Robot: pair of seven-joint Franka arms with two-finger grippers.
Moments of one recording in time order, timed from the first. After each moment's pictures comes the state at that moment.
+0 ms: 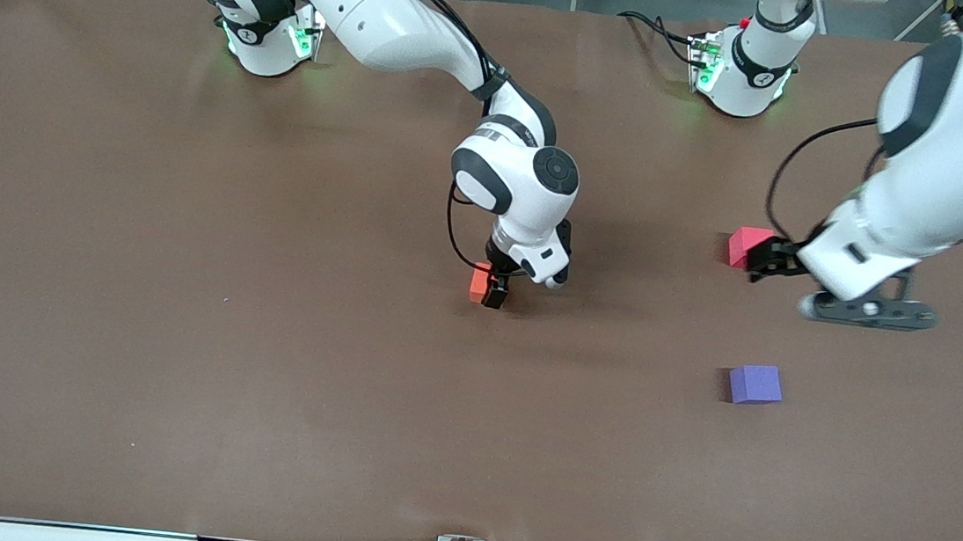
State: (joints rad) left arm -0.20 0.19 -0.08 -1.62 0.00 1.75 -0.23; right arm 0.85 0.96 0.03 -1.06 -0.29 1.90 -0.51
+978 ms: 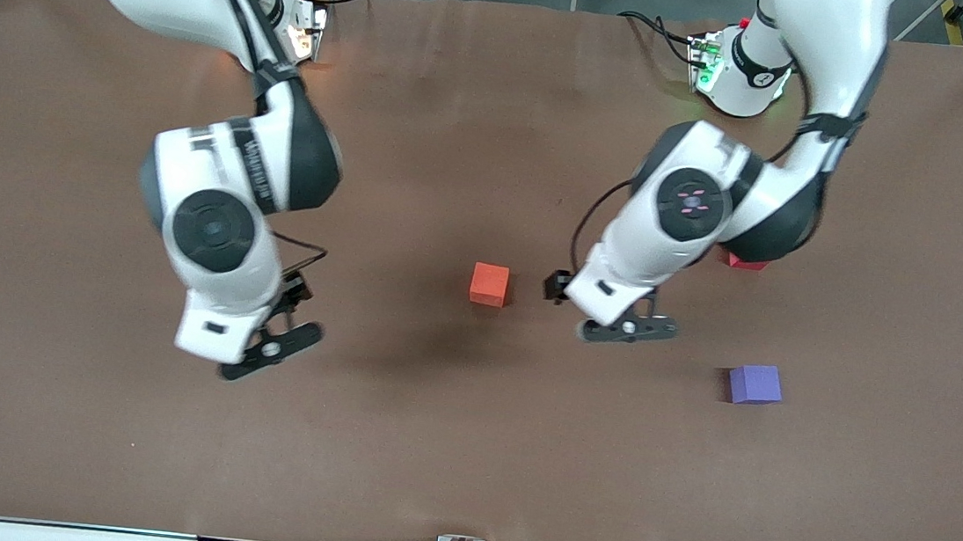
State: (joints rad) left arm -0.46 0.53 -0.14 -1.47 -0.04 2.04 -0.71; right arm 0.34 0.68 0.01 -1.05 -0.21 1.62 -0.08
